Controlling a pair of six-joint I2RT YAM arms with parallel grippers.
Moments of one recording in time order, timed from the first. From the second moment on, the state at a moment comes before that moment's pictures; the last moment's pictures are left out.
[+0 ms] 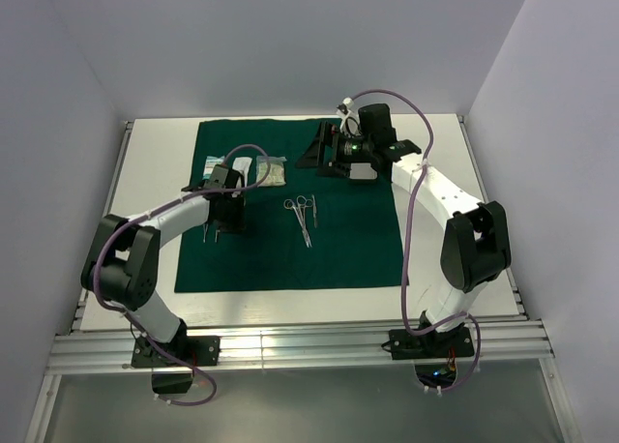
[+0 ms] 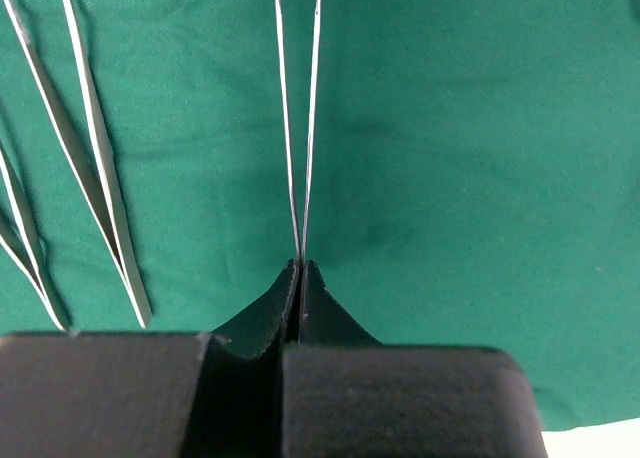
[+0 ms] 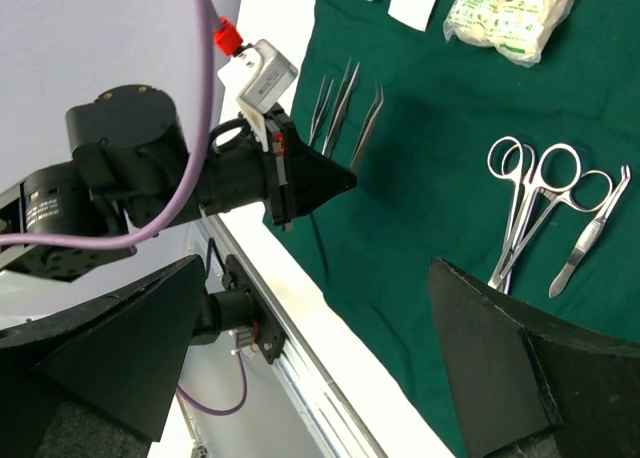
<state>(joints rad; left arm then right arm) -0.37 1.63 0.98 -0.46 0.00 -0.36 0.37 1.71 1.41 -0.29 -0.68 0.64</state>
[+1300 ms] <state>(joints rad) -0.33 1.65 0.94 -0.47 -0.02 -0.35 0.37 1.74 1.41 -0.30 -0.68 0.64</state>
